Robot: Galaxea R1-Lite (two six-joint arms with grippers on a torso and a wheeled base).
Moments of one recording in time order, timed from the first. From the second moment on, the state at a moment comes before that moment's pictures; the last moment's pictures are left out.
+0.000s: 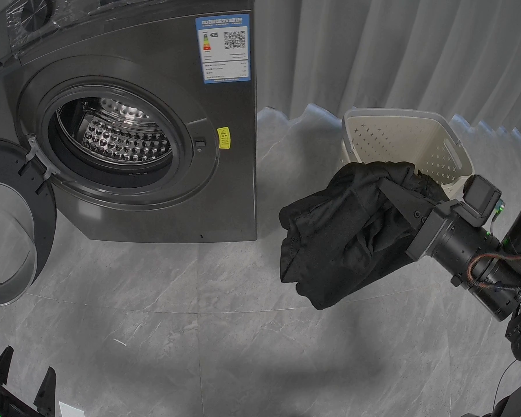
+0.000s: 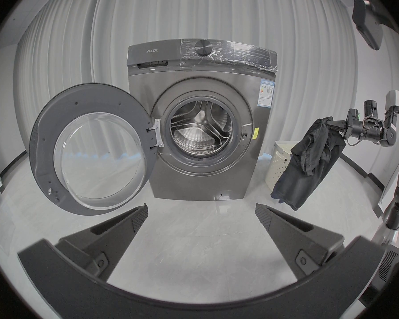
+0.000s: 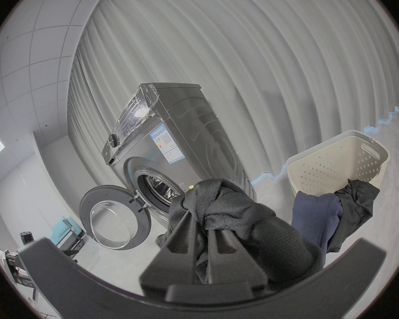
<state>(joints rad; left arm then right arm) -0.01 0.02 -0.02 0.00 0.01 -0.03 0.69 1.51 -0.46 -1.26 -0.09 0.27</state>
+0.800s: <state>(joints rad) -0.01 0.02 -0.02 0.00 0.01 -0.03 0.69 1.53 -0.43 -1.27 -0.10 0.28</state>
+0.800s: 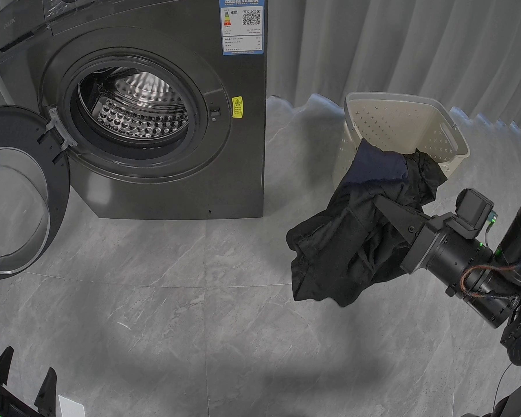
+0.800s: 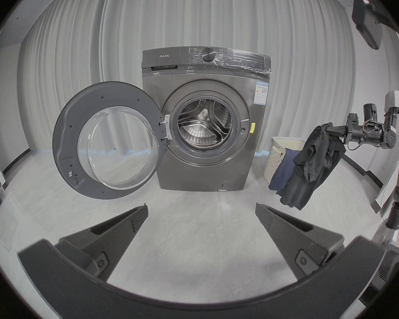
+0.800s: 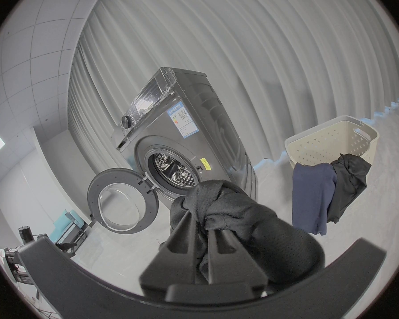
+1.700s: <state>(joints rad) -0.01 0.02 -0.02 0.00 0.01 -0.02 0.80 1.69 -0.51 -1.42 -0.15 0.28</state>
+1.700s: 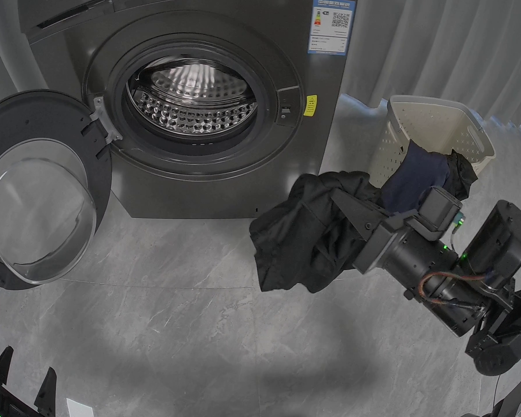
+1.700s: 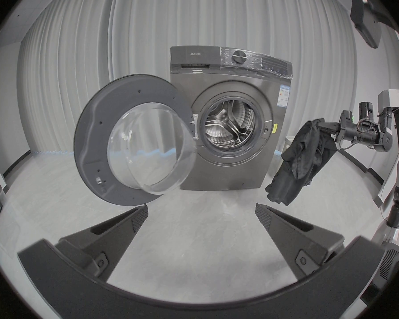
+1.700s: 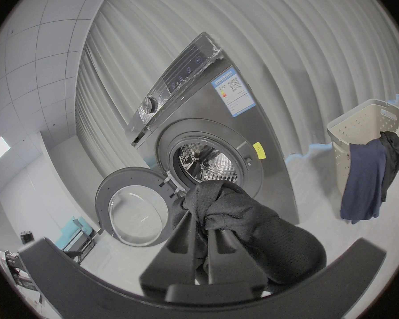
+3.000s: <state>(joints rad) 0.00 0.02 -0.02 0.00 0.01 0.03 0.89 1.74 -0.59 -1.42 -0.13 0.28</state>
